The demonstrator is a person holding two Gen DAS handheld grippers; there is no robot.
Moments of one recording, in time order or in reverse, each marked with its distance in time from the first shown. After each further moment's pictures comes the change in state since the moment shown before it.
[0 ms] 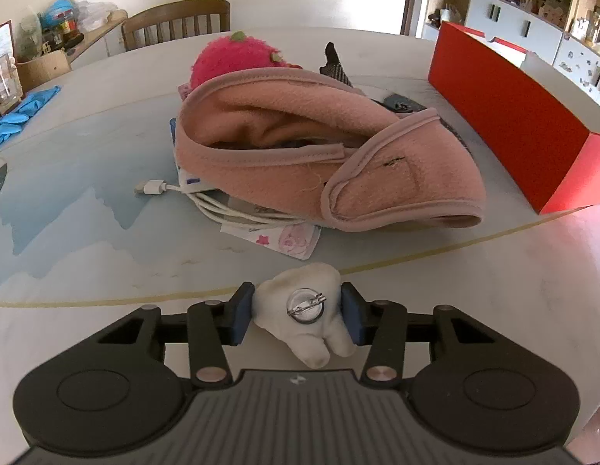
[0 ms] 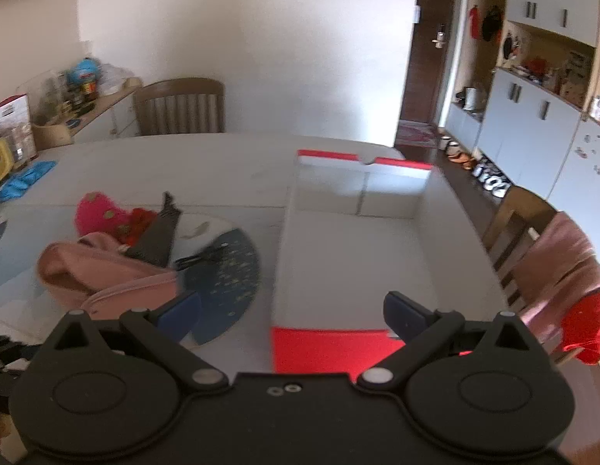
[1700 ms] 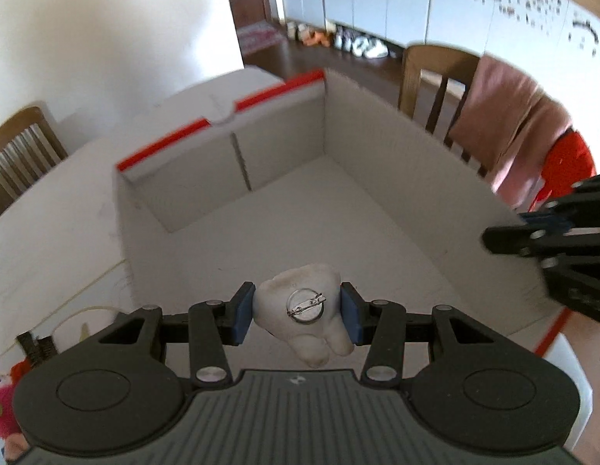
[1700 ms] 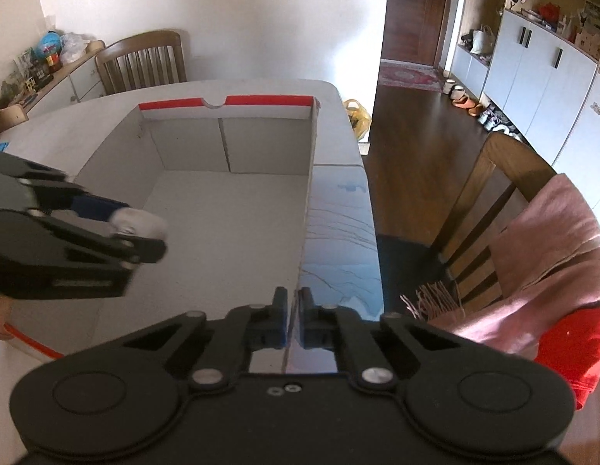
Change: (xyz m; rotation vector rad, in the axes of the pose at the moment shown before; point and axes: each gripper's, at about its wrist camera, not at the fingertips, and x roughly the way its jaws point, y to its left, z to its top) left arm 0.092 -0.302 0.211 0.411 0.094 -0.147; right arm 0.100 -0.192 0.014 0.005 0.205 0.076
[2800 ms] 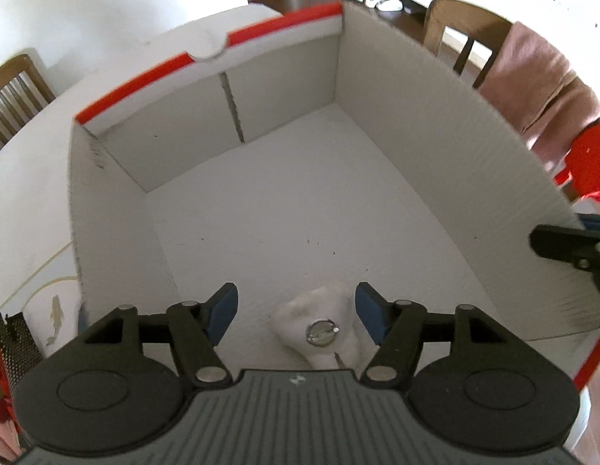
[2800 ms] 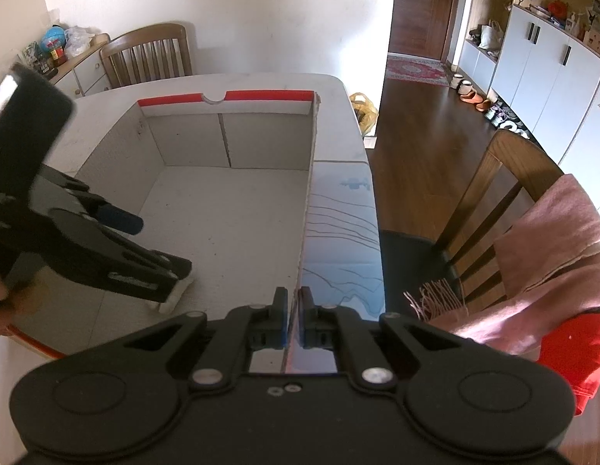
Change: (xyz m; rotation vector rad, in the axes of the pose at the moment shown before) left arm 0.029 0.011 -0.008 -0.071 0.154 -0.015; right arm 0.003 -0.005 0.004 -0.017 0.020 0.018
